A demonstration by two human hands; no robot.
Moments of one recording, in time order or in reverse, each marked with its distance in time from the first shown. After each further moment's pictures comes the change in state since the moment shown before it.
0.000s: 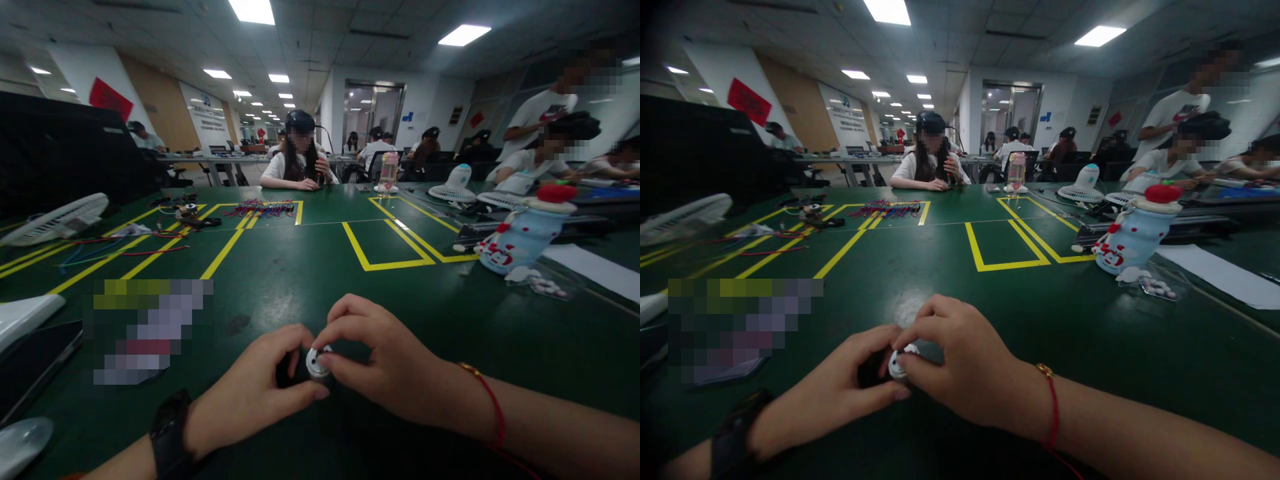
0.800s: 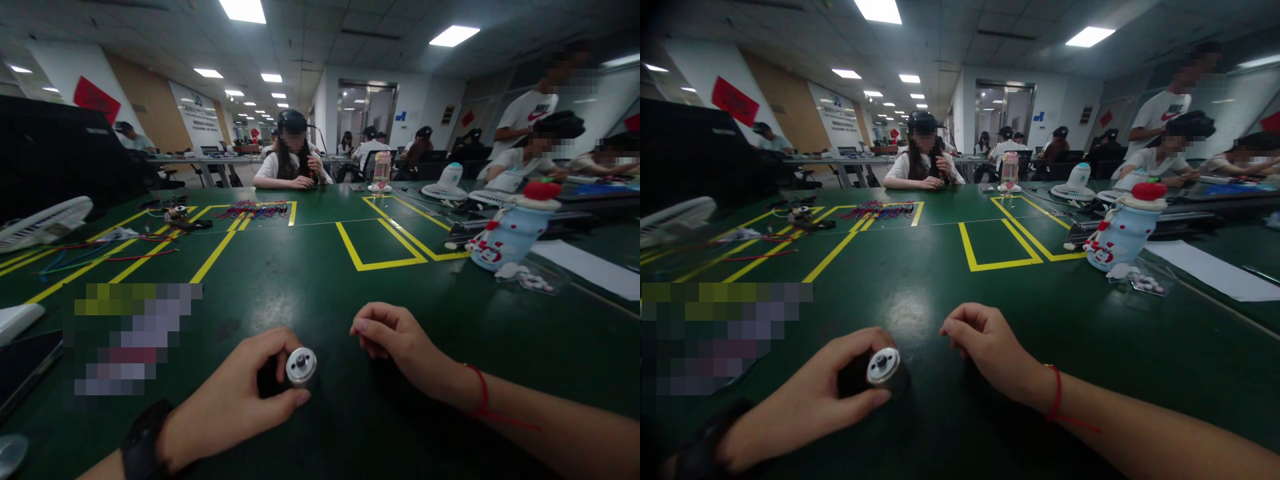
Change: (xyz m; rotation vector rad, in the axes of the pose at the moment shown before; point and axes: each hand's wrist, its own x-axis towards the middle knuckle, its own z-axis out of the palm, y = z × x) left_hand -0.002 0.003 -0.007 -0.022 -0.017 -0.018; right_hand -0.024 0.040 -0.005 0.658 0.122 0.528
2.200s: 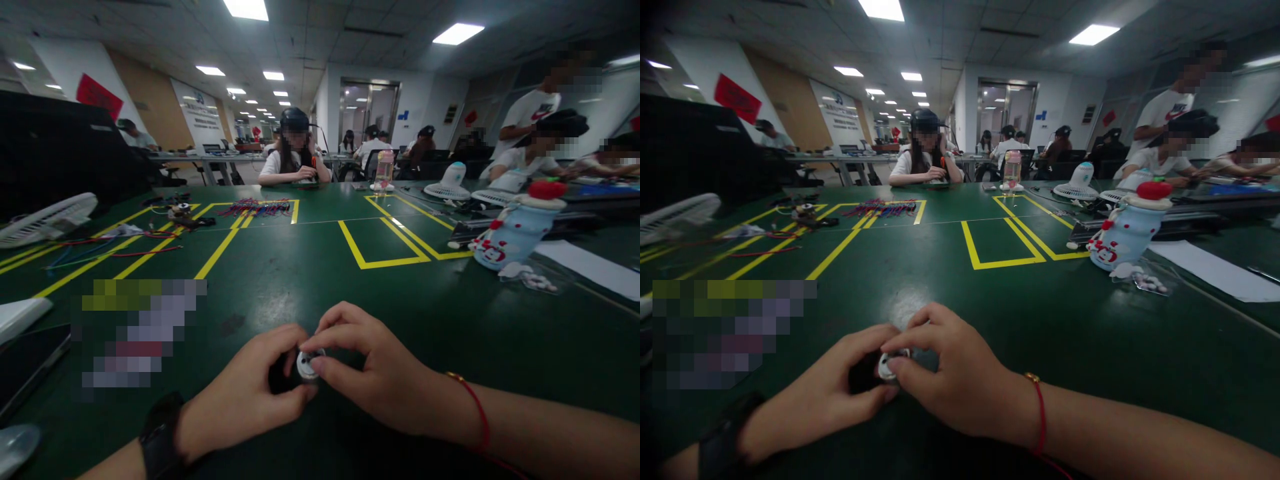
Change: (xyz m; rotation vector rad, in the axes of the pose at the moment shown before) left_hand 0.003 -0.001 0.006 0.054 0.016 0.050; right_hand -0.006 -0.022 0.041 -0.457 -0.114 -0.422
